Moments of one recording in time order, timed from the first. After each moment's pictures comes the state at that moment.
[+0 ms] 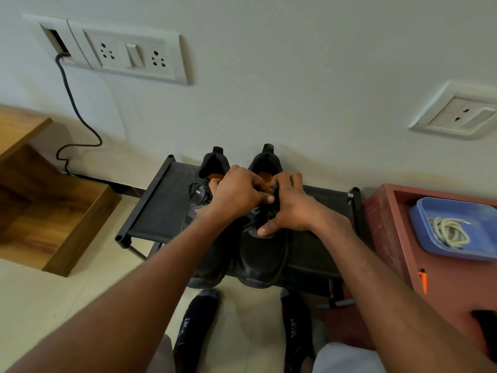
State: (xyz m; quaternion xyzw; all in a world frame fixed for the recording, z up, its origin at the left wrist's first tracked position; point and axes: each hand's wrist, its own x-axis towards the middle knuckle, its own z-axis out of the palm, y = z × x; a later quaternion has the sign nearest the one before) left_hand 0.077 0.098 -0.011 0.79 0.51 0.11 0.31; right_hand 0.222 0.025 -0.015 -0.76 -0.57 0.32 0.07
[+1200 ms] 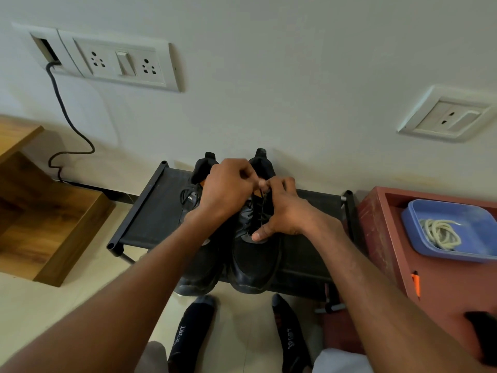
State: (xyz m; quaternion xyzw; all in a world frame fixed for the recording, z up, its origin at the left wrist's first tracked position) left_hand 0.078 0.095 0.004 0.77 0.48 0.26 0.34; right_hand 0.227 0.026 -0.016 -0.76 -0.56 0.32 0.06
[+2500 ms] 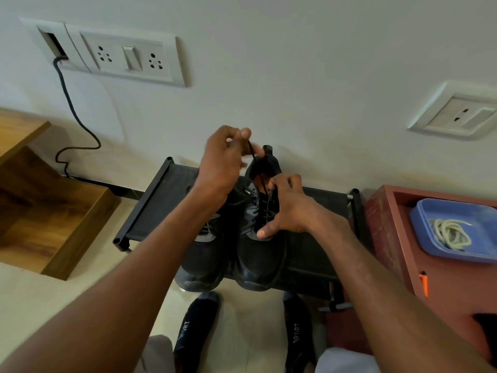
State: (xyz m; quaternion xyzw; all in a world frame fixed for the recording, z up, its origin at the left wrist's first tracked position) left_hand 0.075 0.101 0.031 0.59 0.43 0.42 0.53; right_hand 0.227 0.026 -0.018 -0.76 -0.56 0.32 0.07
